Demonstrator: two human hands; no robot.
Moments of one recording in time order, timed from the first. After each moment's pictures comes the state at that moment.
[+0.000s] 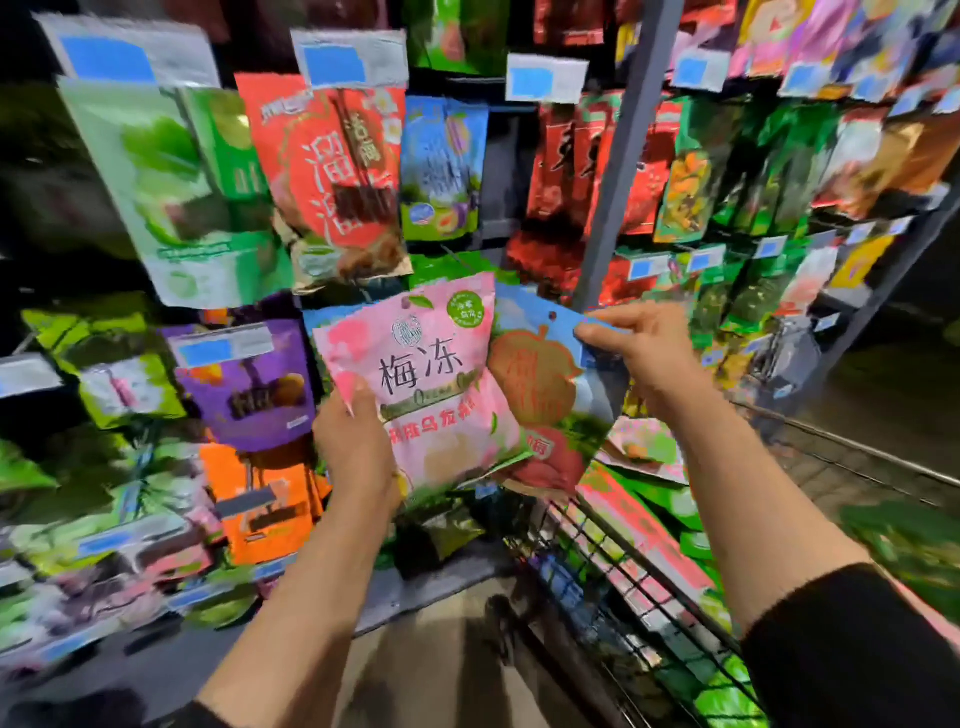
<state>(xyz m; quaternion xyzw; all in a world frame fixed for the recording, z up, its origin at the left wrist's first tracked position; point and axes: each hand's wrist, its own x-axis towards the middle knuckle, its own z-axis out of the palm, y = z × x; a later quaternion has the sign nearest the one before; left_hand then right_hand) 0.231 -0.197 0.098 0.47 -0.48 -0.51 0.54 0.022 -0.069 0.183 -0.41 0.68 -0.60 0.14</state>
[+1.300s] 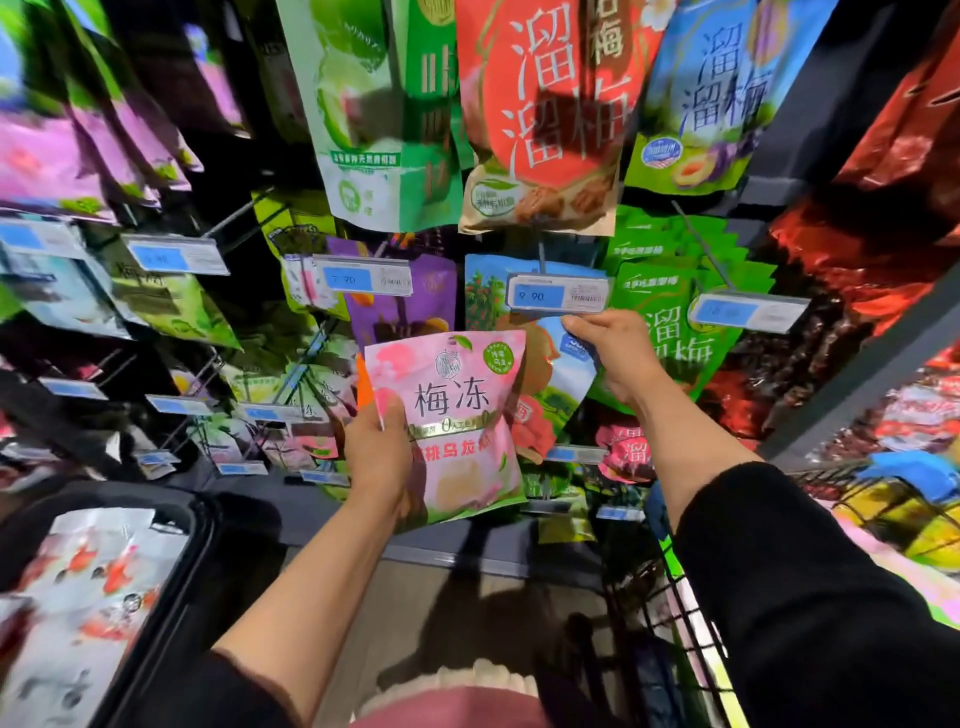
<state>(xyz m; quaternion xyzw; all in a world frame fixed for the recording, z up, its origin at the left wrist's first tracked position) 0.254 -0.281 -0.001 0.63 -0.38 -0.42 0.52 0.004 -0.342 0.041 -0.41 0.59 -0.54 0.43</state>
